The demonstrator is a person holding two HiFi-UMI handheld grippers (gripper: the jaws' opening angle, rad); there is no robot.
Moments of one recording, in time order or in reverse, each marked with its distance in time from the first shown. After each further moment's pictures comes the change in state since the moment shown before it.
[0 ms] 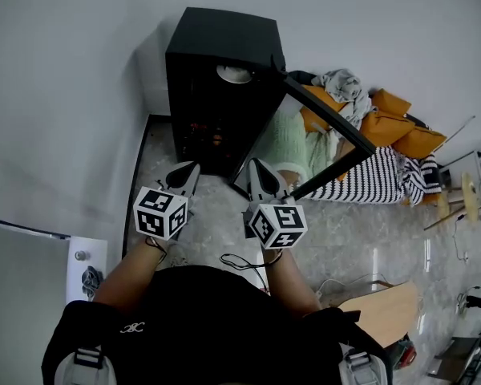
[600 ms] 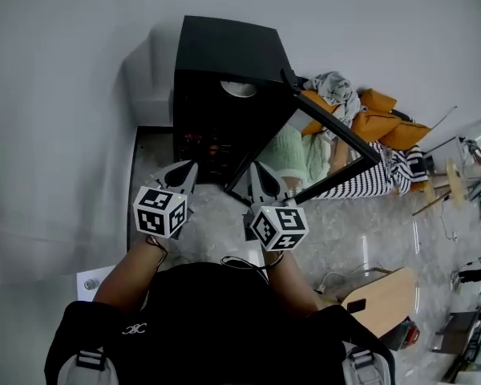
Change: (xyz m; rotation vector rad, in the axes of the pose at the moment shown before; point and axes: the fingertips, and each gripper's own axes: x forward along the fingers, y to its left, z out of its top) left arm 0.011 0.105 0.024 -0.037 -0.005 -0.095; right arm 0.077 0.047 0.005 -0.019 0.007 -0.119
